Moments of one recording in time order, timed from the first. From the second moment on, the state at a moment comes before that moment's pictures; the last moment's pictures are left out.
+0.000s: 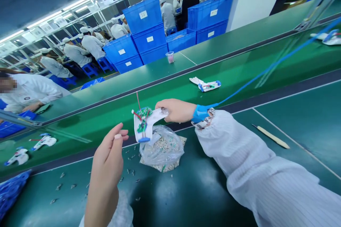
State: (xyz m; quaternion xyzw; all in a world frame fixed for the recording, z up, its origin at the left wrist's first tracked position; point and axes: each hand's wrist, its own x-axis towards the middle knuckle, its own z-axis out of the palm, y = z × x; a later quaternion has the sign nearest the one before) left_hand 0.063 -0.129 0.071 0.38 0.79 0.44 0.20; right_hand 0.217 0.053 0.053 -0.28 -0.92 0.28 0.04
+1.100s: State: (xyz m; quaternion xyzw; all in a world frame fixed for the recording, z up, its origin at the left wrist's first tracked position) left_hand 0.091 -0.118 0.075 0.21 0.49 0.71 0.46; right_hand 0.202 -0.023 0.023 0.16 -0.36 0.92 -0.05
